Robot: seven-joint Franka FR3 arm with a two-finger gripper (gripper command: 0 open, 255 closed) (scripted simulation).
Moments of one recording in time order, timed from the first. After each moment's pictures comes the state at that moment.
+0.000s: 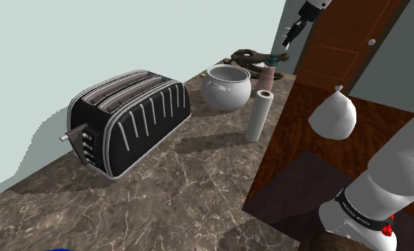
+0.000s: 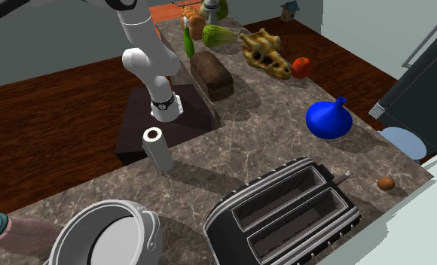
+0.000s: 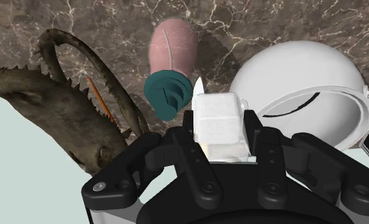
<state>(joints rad) -0.26 0.06 -0.33 -1.67 0.31 1.93 -0.91</state>
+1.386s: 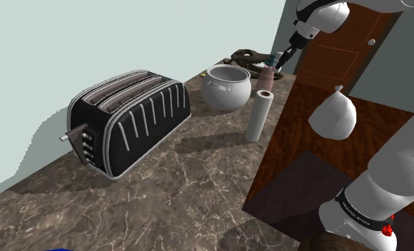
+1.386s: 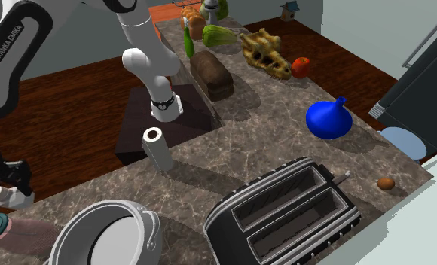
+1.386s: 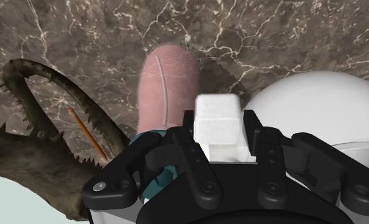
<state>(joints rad) -0.26 0.09 -0.32 -1.91 0.36 2.19 -1.00</state>
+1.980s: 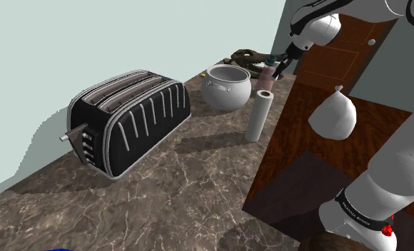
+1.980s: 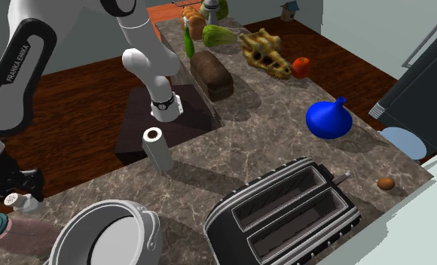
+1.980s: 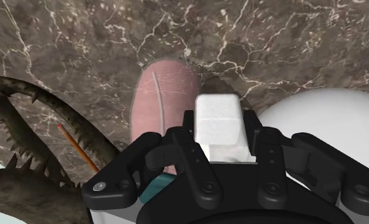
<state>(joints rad) -0.26 0.13 -0.31 -1.98 0.41 2.29 -1.05</state>
